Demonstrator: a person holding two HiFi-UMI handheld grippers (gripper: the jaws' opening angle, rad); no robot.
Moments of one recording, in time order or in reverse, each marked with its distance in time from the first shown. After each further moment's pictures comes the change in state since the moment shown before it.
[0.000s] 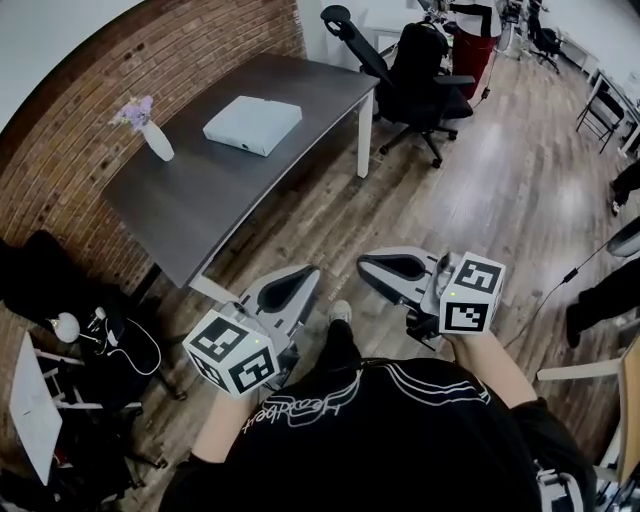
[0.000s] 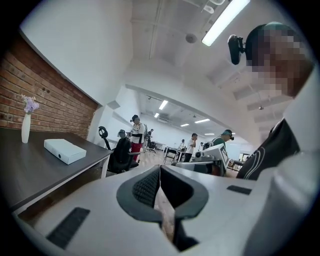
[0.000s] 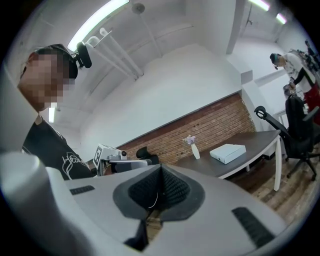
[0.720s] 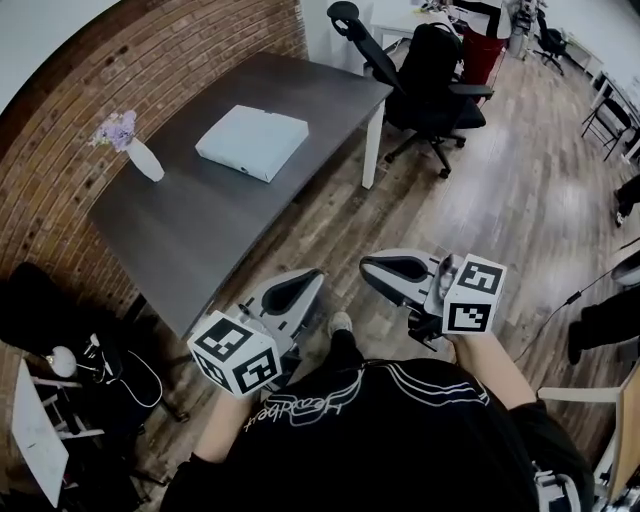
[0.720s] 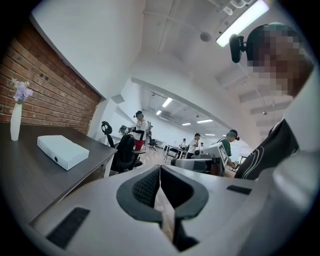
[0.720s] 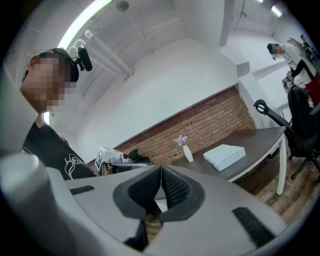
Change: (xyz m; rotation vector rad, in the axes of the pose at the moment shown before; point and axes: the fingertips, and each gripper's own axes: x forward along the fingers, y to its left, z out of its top) left arm 0.078 0.144 0.026 -0.049 0.031 -0.025; right arm 0.083 -0.139 0.034 0.044 0.010 -0.005
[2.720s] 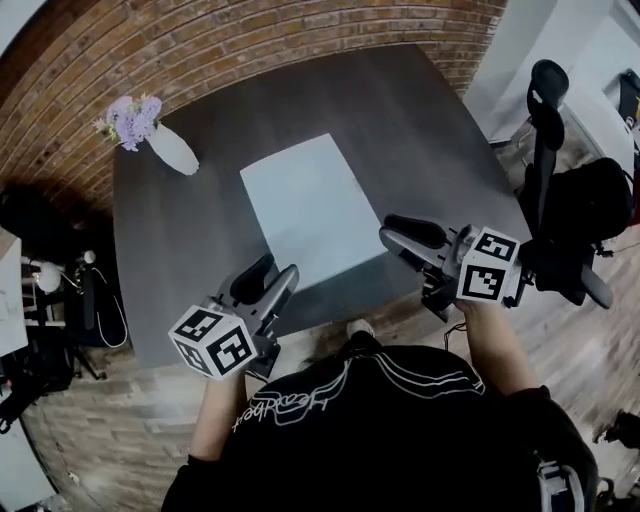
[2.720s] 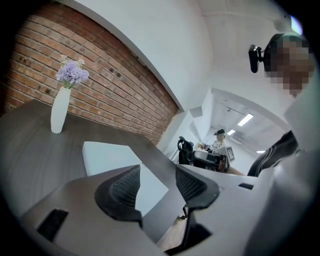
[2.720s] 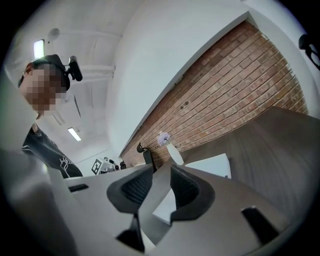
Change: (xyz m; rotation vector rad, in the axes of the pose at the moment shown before) left arm 0.148 0.473 0.102 -0.401 -0.198 0.733; right arm 0.318 -0.481 0.158 0.115 0.310 0.450
